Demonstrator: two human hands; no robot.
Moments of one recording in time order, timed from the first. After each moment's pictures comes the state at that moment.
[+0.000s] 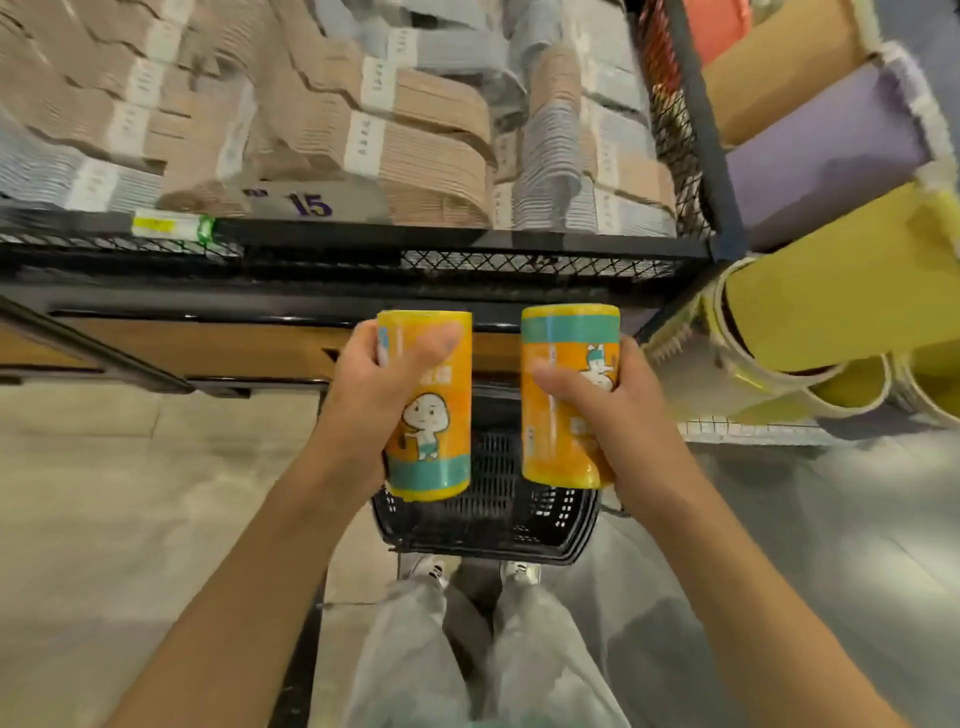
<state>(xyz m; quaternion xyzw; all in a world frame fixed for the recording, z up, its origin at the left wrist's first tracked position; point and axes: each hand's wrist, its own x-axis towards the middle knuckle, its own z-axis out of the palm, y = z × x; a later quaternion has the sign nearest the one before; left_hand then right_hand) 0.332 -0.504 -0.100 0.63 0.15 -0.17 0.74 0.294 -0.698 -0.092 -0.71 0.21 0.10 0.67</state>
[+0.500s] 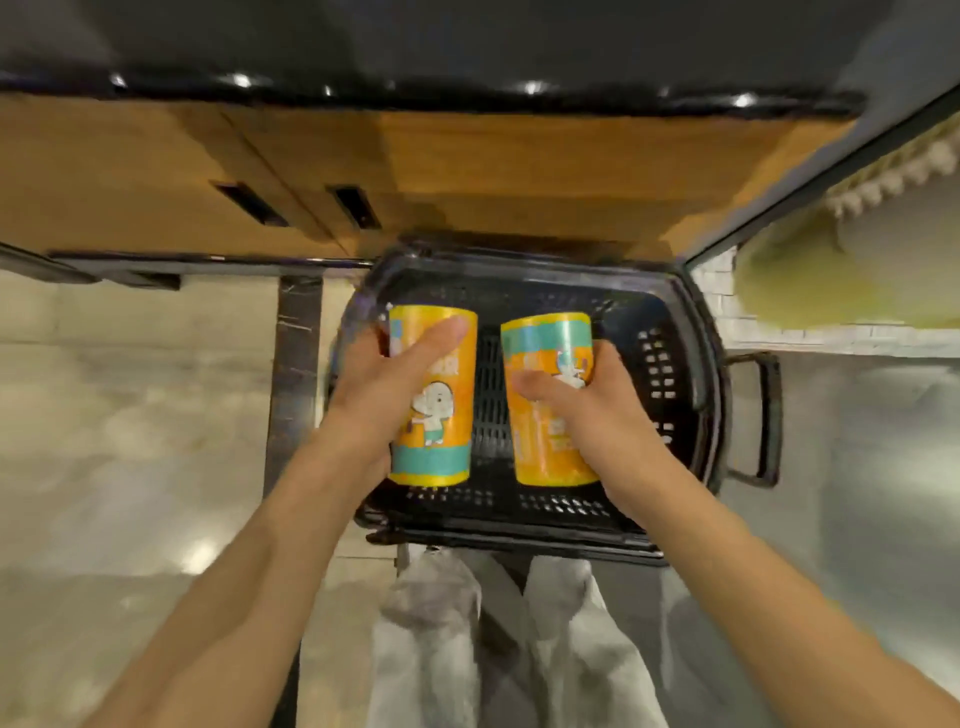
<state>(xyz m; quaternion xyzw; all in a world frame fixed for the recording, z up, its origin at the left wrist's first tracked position) 0.362 -0.501 -0.494 0.64 0.31 -0.24 0.66 0.328 -0.673 -0.494 -0.68 0.34 0.23 0.61</state>
